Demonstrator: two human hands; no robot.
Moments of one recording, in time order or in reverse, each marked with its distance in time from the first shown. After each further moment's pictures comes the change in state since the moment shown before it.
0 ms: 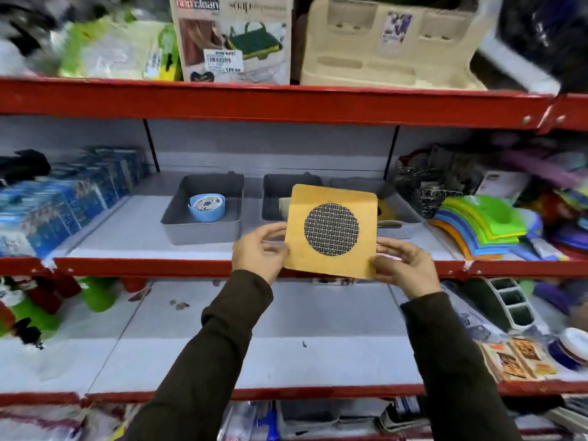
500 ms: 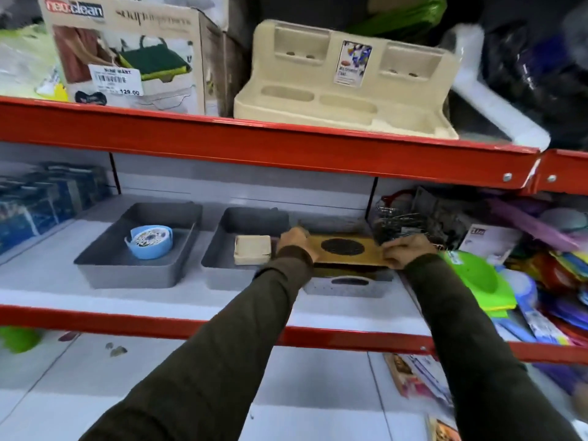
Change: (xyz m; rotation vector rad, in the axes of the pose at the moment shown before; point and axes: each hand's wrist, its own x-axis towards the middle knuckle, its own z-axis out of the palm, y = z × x) left_hand 0.151 0.056 0.188 0.393 -0.120 -0.173; right_hand 0.224 -0.037 -0.090 -0.456 0.058 0.063
